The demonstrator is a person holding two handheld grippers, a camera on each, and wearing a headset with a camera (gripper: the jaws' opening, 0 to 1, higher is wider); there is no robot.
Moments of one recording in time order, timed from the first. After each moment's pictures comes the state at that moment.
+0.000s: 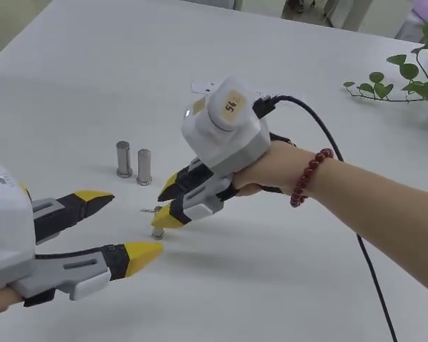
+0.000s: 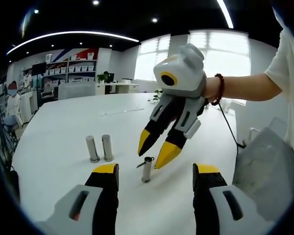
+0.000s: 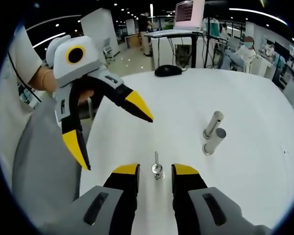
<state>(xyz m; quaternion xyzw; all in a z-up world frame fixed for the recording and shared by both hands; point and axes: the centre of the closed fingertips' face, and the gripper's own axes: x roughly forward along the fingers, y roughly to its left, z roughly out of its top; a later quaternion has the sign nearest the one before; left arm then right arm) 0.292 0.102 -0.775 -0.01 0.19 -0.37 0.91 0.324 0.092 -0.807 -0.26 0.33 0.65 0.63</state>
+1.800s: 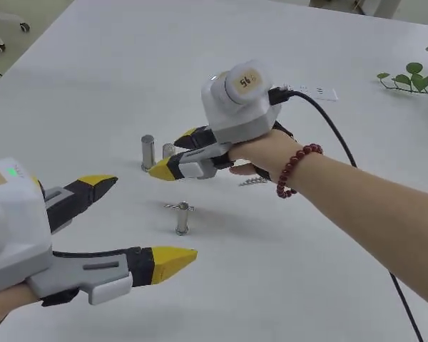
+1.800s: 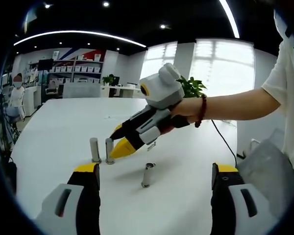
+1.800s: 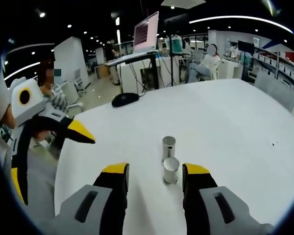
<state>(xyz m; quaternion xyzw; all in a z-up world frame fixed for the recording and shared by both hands) 0.296 0.106 -0.764 -0.05 0.17 -0.35 0.92 0.405 0.131 -0.809 -0.15 0.28 0.57 0.75</state>
